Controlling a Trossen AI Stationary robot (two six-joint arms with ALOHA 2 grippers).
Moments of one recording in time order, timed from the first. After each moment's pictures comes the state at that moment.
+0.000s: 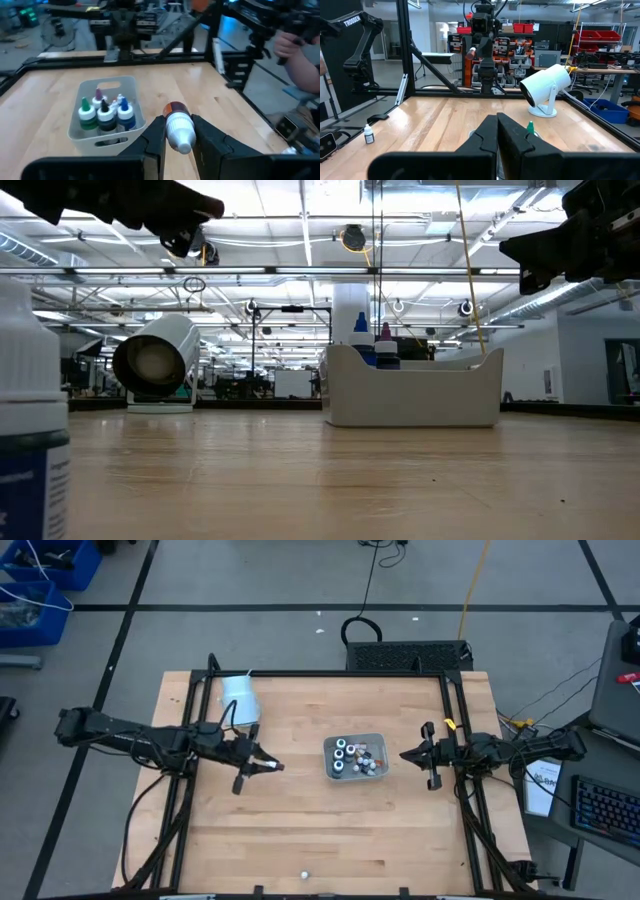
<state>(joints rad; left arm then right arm) -0.09 0.86 0.48 0.16 0.13 -0.01 0.14 0.17 0.02 0.24 0.10 -0.02</state>
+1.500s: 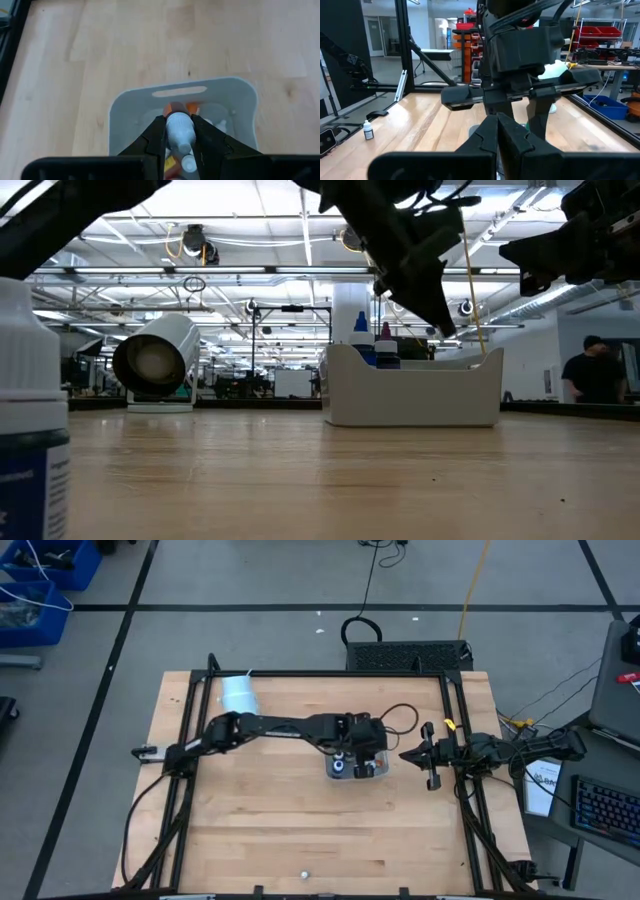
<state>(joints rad) 0.02 2.33 2.17 -0.71 -0.12 0.11 0.14 0.17 0.02 0.23 0.11 -0.02</state>
